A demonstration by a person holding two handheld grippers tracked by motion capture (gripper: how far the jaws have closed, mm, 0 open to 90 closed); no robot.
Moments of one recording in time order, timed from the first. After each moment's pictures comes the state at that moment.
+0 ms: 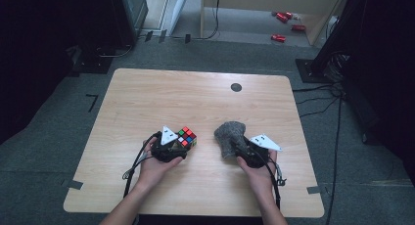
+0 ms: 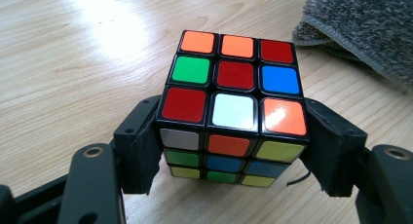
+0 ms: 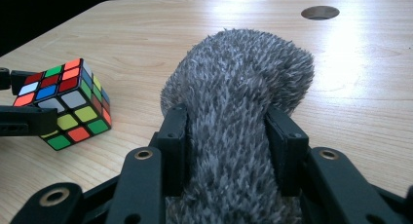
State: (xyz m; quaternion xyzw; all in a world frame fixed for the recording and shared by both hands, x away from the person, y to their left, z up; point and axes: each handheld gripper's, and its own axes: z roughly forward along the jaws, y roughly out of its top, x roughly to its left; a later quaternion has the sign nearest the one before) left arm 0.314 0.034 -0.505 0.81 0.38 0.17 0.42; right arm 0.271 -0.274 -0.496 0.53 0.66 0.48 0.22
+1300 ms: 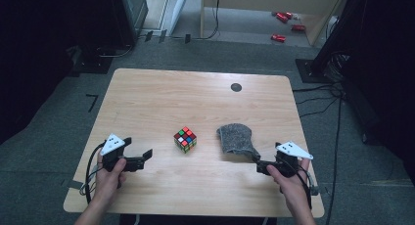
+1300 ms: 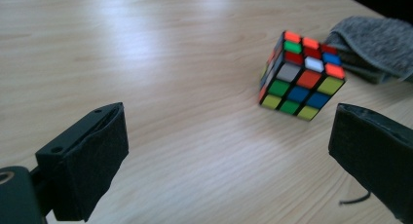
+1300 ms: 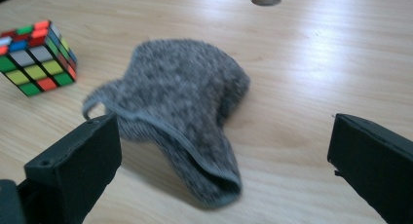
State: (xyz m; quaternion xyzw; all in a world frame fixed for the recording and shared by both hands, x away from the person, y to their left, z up) left arm 0.271 0.168 -0.485 0.74 0.45 0.17 0.46; right arm 0.232 -0.348 -0.477 0.53 0.69 0.43 0.24
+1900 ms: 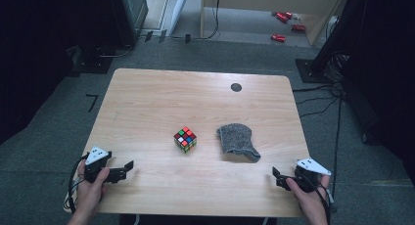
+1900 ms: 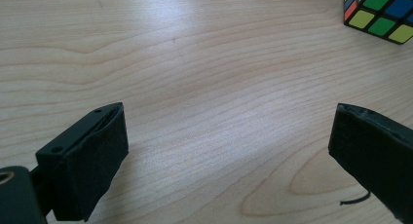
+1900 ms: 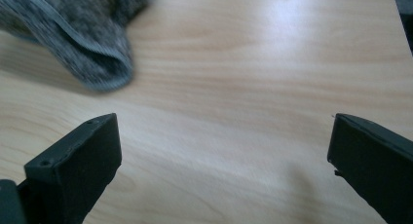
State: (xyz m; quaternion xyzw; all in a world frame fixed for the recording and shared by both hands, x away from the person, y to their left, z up) left arm 0.259 0.215 -0.515 0.75 0.50 0.17 0.39; right arm 0.199 -0.406 -0.520 0.59 0.68 0.35 0.25
